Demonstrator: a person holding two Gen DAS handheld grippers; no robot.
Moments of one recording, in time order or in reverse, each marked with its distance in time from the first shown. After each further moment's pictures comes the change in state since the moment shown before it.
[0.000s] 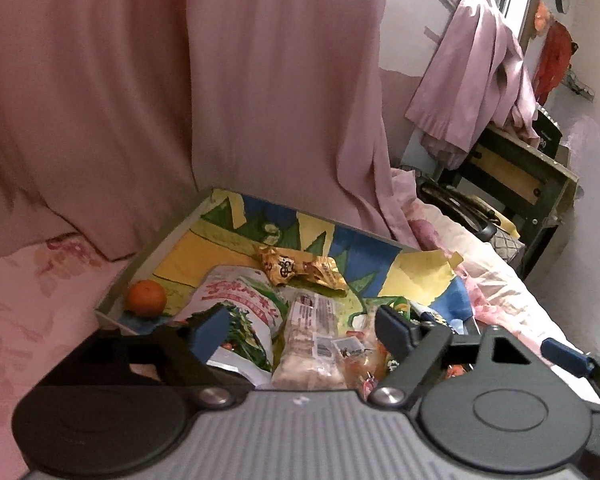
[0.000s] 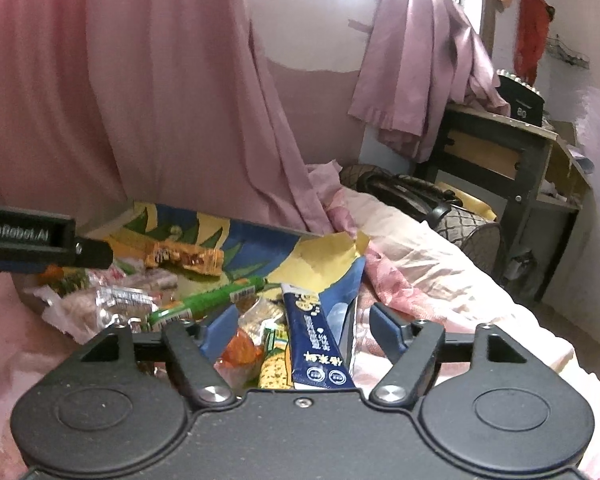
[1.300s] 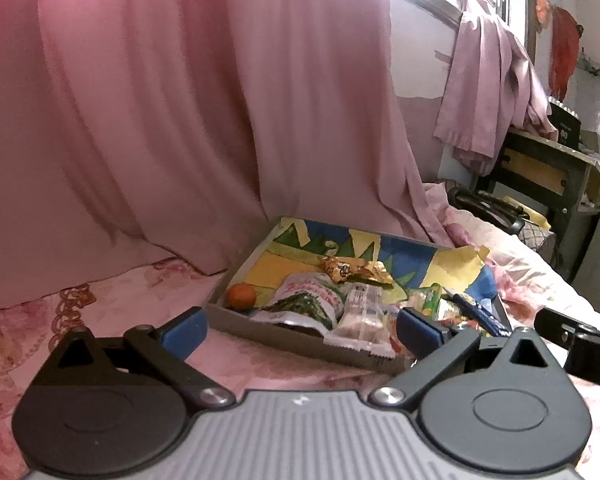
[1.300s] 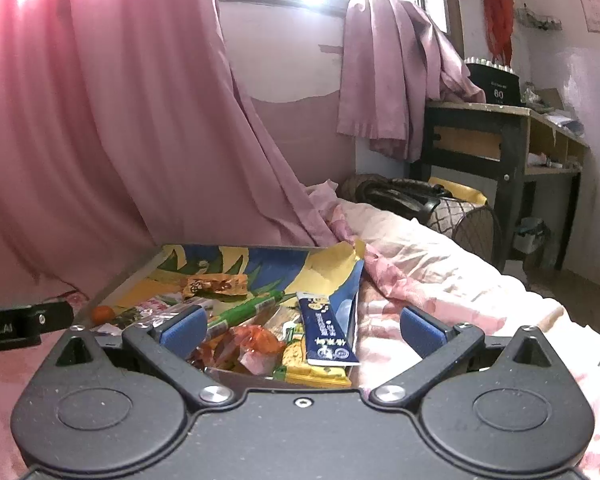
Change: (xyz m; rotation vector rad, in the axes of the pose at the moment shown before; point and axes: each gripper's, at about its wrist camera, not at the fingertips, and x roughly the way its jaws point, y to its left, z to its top) left arm -0.096 -0.010 -0.024 0.097 -0.089 0.201; right arm -0.071 -0.023 -0.002 0.171 -0.037 0.076
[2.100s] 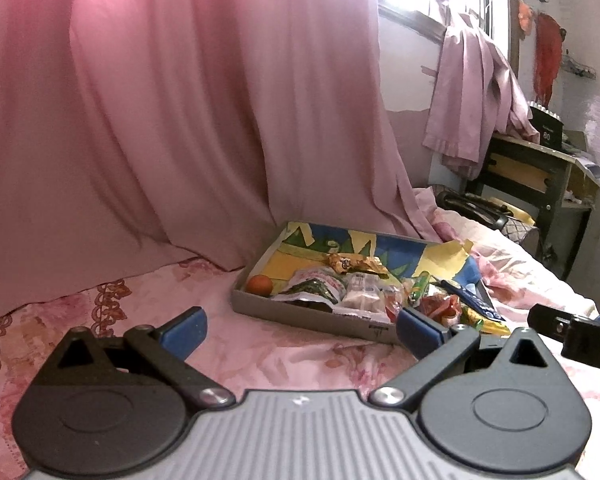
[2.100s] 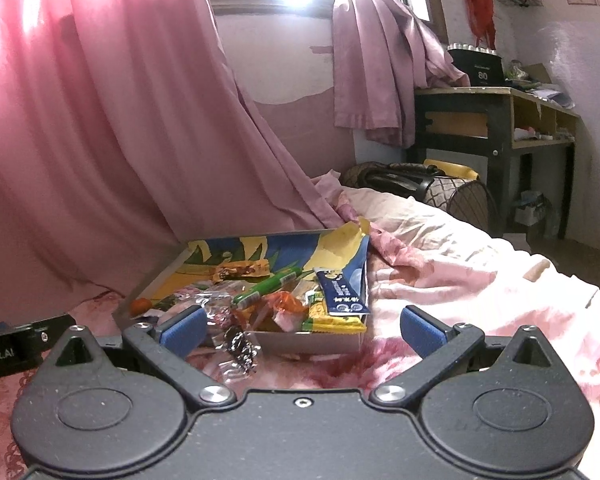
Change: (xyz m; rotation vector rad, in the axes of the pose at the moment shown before) left arm -0.066 0.014 -0.019 0.030 -0.042 -0.008; right arm -0.066 0.009 -0.019 0.090 0.010 0.026
